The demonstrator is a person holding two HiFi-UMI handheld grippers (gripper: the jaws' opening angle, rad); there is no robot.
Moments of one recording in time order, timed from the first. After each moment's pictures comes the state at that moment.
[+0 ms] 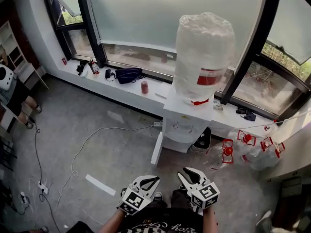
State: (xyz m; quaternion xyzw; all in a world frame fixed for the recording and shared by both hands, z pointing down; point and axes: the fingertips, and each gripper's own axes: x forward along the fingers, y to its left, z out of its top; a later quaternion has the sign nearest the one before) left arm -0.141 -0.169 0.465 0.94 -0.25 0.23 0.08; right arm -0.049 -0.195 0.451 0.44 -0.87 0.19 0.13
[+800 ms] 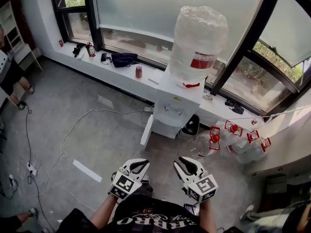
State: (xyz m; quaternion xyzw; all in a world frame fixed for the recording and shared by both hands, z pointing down) left arm -0.154 -0.114 0.446 0.93 -0.29 0.21 0.09; right arm -0.048 -0.111 0.395 0.43 -0.88 0.14 0.15
